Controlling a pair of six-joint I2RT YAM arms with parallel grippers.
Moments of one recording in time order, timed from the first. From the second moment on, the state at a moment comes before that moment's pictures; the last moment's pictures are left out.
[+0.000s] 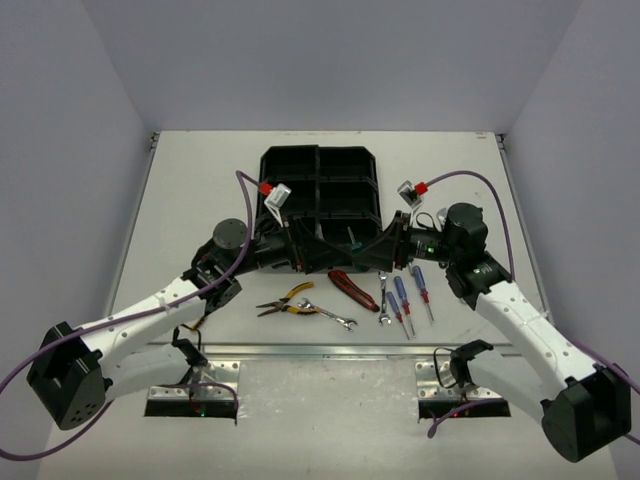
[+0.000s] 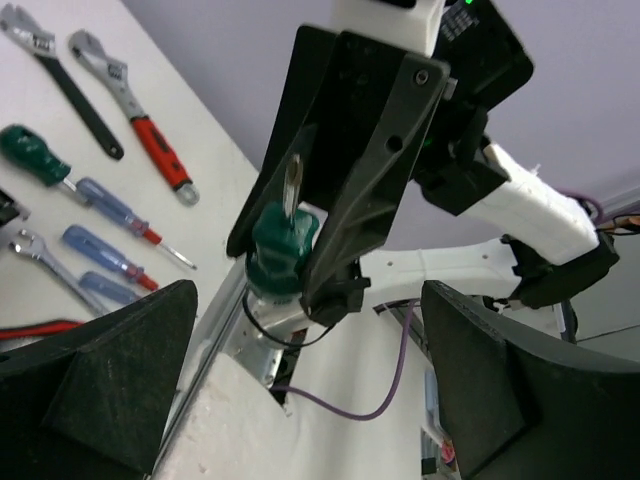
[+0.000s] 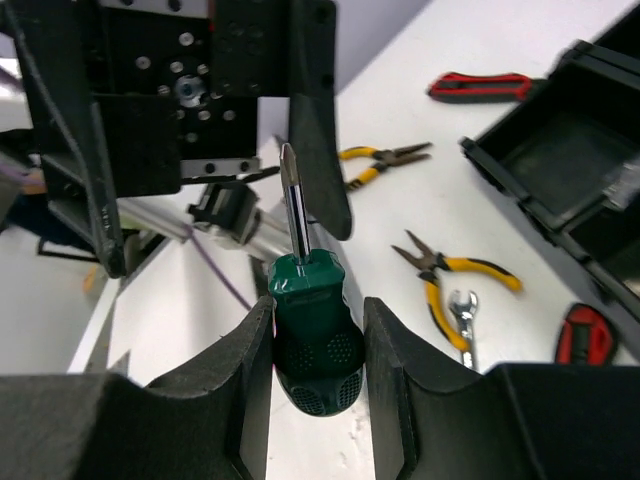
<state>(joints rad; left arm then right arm) -0.68 1.03 0.63 0.44 0.49 -0.93 0.38 0.95 0.62 0.16 -0.90 0.55</state>
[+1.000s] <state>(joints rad) -0.77 1.13 0.81 0.33 0.30 -0.81 0.44 0.97 0.65 0.15 -0.91 0.62</state>
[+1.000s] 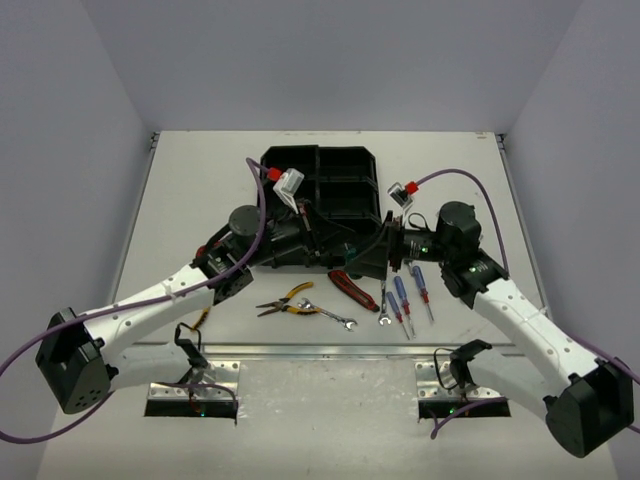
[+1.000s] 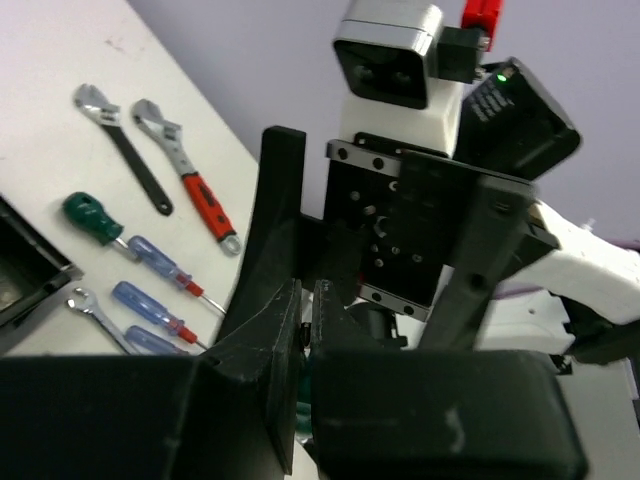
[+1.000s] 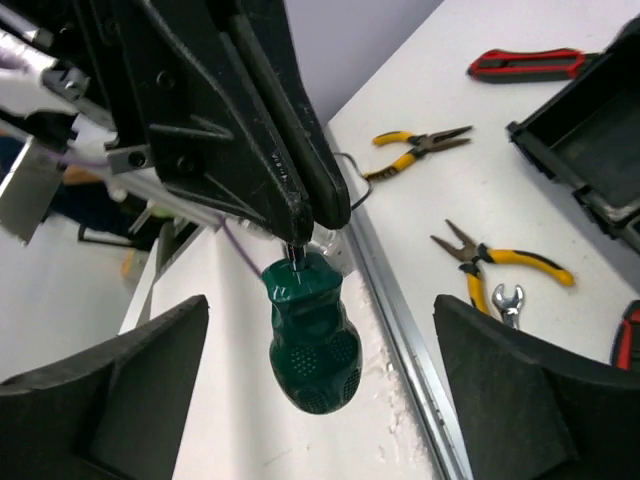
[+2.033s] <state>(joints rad) -0.38 2.20 1.91 -0.02 -0.52 -0.60 0.44 0.60 0.66 -0.54 -0.13 0.41</state>
